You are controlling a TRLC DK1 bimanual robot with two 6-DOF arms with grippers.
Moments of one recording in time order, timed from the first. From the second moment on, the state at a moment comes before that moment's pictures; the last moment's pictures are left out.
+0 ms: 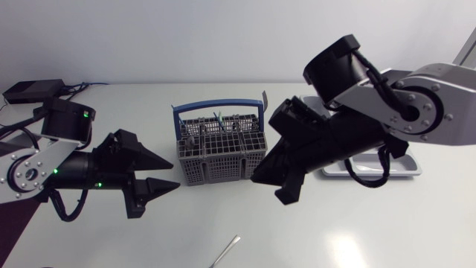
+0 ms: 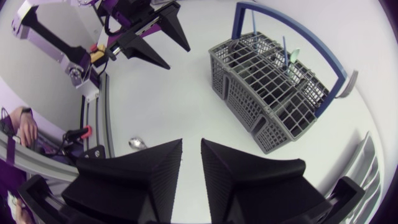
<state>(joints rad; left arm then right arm) -0.20 1.24 0.62 -0.27 0.63 0.71 0.60 1.38 1.02 -0.63 -0.46 -0.37</state>
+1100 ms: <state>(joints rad) -0.62 1.15 0.27 0.19 -0.02 0.86 0.84 1.61 0.98 -0.64 -0.20 -0.97</state>
